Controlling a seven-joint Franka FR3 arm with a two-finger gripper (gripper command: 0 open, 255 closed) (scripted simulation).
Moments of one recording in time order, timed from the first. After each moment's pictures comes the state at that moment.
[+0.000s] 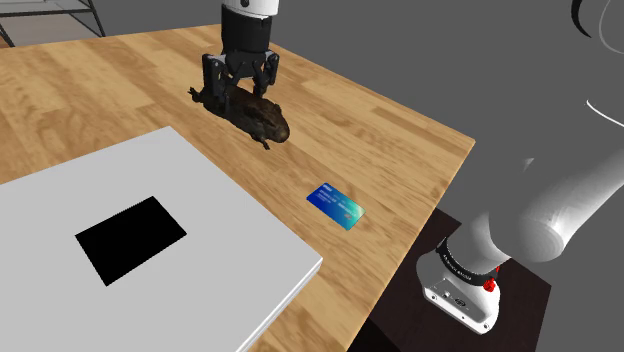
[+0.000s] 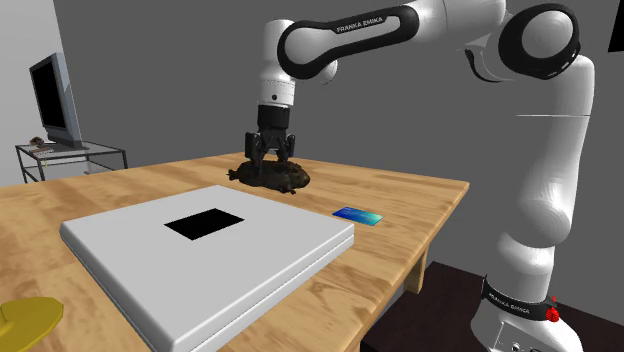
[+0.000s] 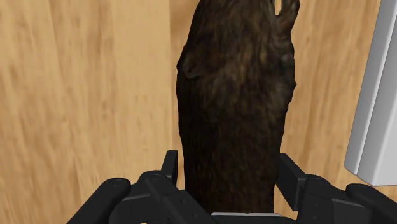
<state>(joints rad) 0.14 0.00 0.40 -1.81 0.06 1.90 0.44</state>
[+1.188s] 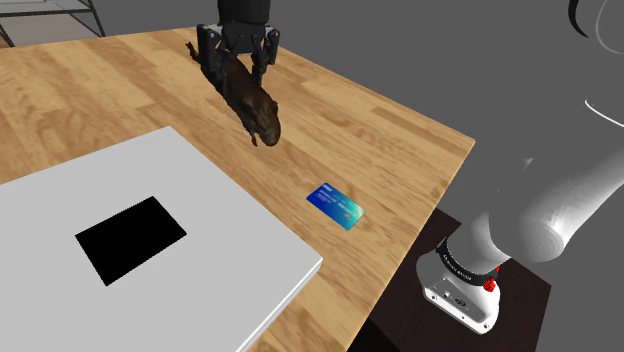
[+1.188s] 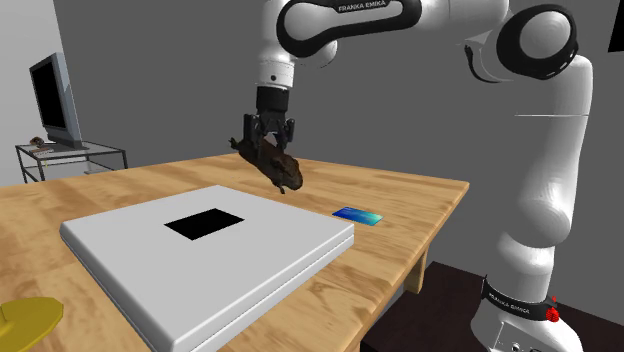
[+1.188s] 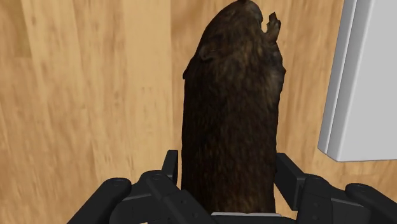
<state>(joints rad) 0.14 0.01 0.40 -1.69 0.06 1.79 0.45</state>
